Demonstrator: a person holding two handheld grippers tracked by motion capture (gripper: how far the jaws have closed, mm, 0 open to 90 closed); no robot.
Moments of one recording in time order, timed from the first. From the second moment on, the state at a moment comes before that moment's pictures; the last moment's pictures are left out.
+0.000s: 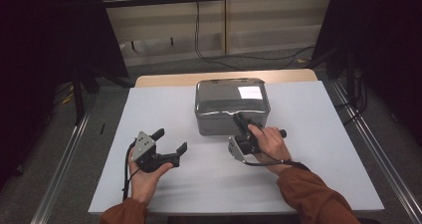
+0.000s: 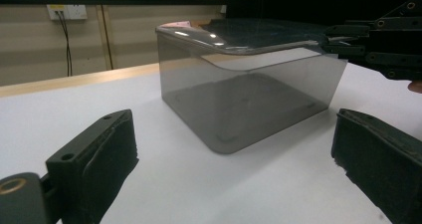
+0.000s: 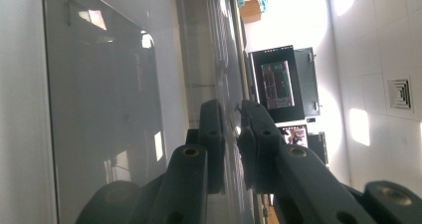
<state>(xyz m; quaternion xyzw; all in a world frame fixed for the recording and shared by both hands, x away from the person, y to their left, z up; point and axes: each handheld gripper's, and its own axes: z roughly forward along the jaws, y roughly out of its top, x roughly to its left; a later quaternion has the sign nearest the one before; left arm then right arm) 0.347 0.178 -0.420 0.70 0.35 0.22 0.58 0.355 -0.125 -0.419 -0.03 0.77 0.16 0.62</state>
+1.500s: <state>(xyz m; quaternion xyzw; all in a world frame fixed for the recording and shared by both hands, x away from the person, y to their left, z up) 0.439 0.120 -0.406 0.71 0.32 0.27 0.57 0.362 -0.128 -0.391 -0.03 0.75 0.17 0.64</state>
